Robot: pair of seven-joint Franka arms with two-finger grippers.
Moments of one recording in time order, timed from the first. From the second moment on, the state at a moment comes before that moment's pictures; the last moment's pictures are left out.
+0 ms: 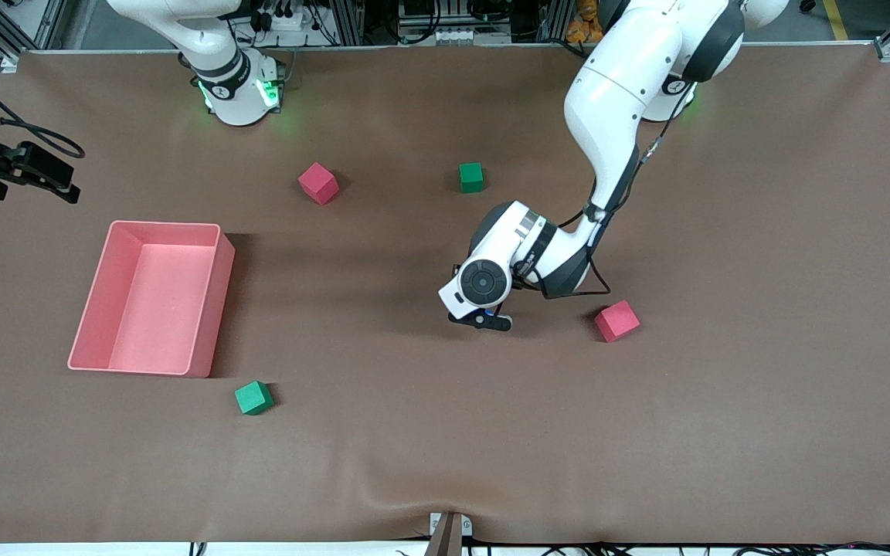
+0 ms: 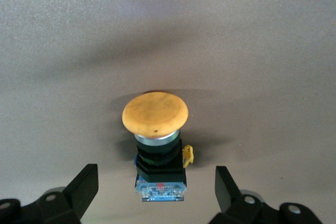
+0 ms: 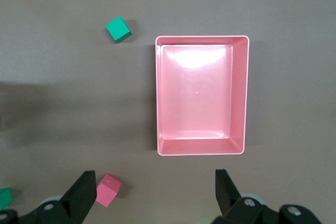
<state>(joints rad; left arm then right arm) -0.66 0.92 -0.04 -1.26 -0.14 1.84 -0.43 0.06 0.03 -0.02 -1.42 -0.01 1.43 0.09</state>
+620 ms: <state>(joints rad) -0.66 0.93 -0.04 -1.26 -0.14 1.84 -0.43 0.05 0.03 -0.02 -1.42 -0.01 1.43 0.09</state>
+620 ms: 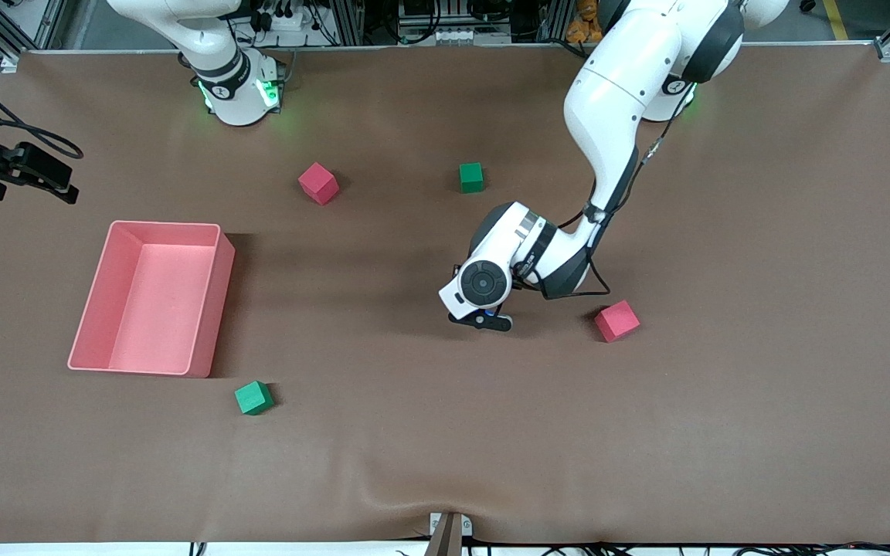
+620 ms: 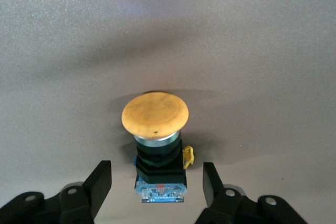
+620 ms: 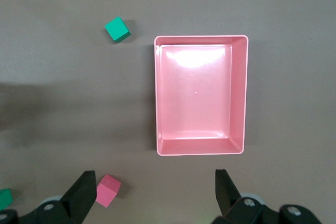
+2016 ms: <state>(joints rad) -0.72 0.87 -0.04 -1.21 -0.16 2.03 -0.74 0.05 0.04 -0.02 -1.42 0.00 1.43 0.09</state>
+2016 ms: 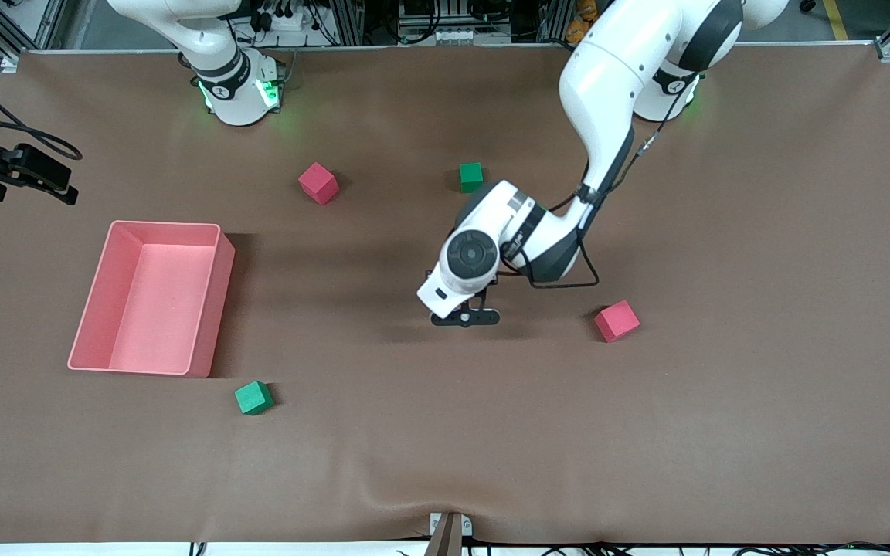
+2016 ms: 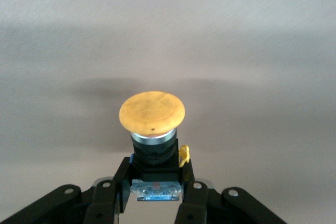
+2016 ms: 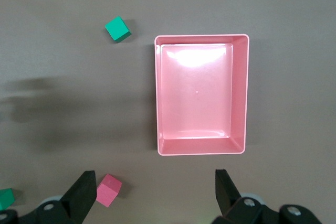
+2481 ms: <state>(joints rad) -0.92 0.87 0.07 -1.23 -0.11 2.28 -1.01 0.05 0.04 -0.02 -1.42 0.00 1.43 0.09</state>
